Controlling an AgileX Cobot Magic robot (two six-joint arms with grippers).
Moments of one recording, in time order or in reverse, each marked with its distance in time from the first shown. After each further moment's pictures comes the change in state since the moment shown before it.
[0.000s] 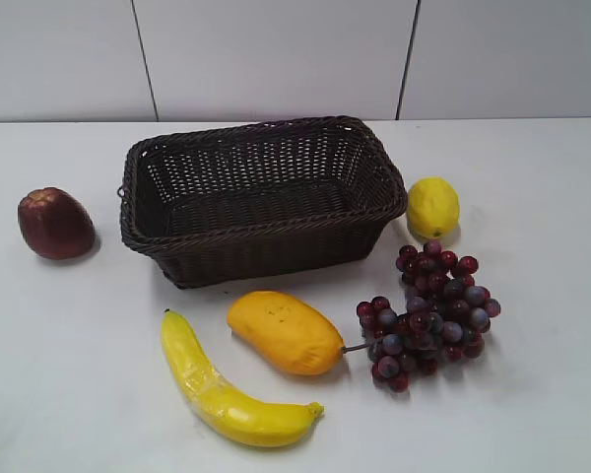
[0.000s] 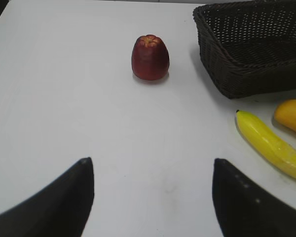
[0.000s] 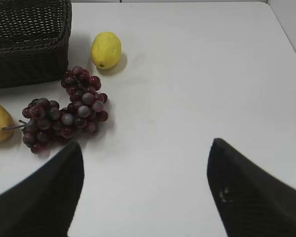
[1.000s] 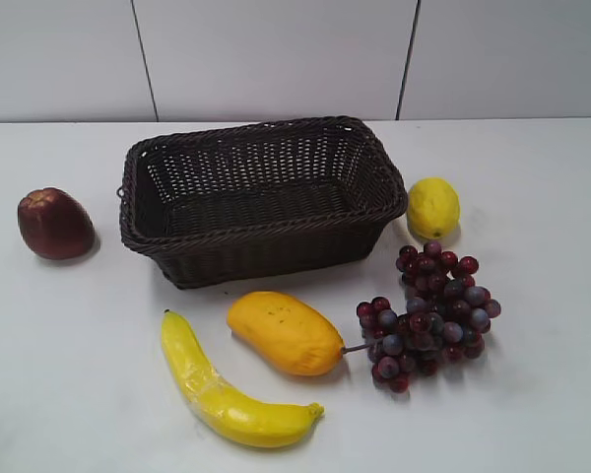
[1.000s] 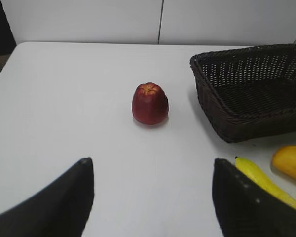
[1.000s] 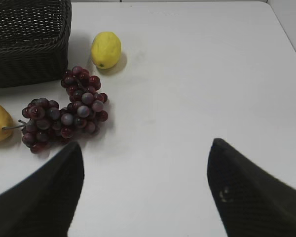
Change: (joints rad) left arm 0.000 0.230 -0.086 0.011 -0.196 0.008; right arm 0.000 0.000 0.000 0.000 0.000 0.000
